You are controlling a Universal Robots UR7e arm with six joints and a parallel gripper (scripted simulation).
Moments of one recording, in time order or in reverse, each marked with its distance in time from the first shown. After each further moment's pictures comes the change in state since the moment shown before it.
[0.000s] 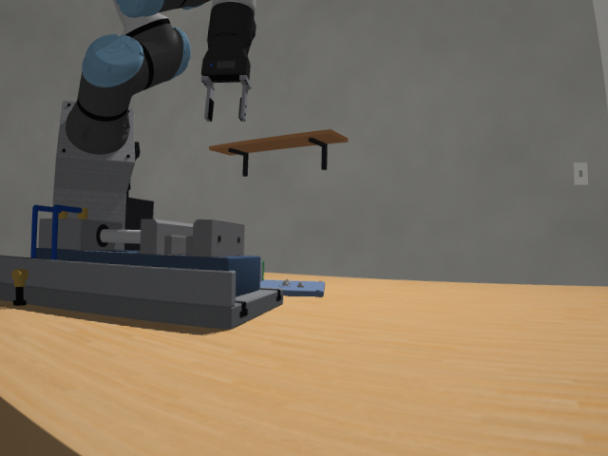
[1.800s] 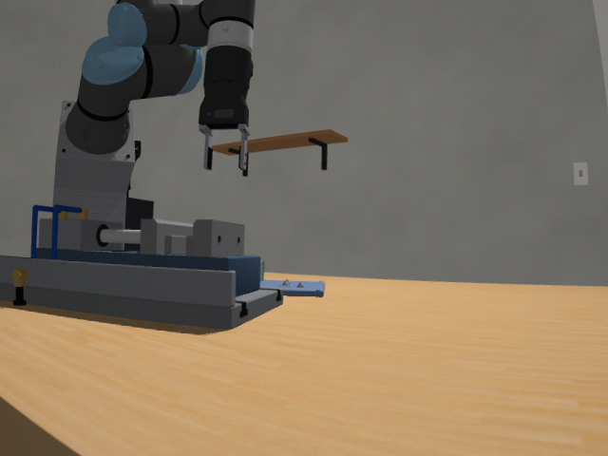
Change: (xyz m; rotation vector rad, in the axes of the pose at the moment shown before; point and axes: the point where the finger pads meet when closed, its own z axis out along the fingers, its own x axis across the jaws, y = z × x) arm 0.005 -0.002 0.082 0.014 0.020 -0.002
